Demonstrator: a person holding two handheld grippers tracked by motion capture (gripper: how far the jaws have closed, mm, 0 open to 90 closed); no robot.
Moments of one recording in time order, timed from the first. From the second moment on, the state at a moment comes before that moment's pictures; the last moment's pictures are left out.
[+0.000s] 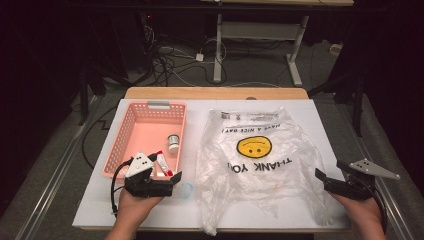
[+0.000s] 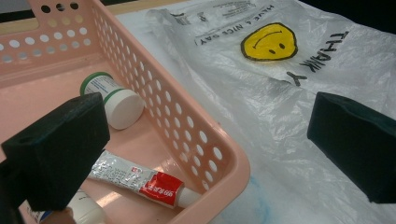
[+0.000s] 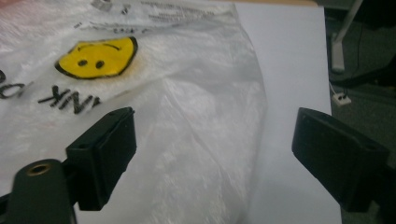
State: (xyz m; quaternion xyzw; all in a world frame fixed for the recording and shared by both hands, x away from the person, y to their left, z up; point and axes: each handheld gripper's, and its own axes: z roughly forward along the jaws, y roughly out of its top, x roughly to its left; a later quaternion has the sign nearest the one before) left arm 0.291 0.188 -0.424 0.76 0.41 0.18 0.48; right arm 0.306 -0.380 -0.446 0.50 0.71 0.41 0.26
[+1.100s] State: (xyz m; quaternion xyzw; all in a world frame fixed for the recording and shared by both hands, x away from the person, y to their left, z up) left arm 0.292 0.185 -0.429 0.77 0.40 0.18 0.47; right arm 0.284 -0.371 -0.468 0.50 0.76 0.37 0.19
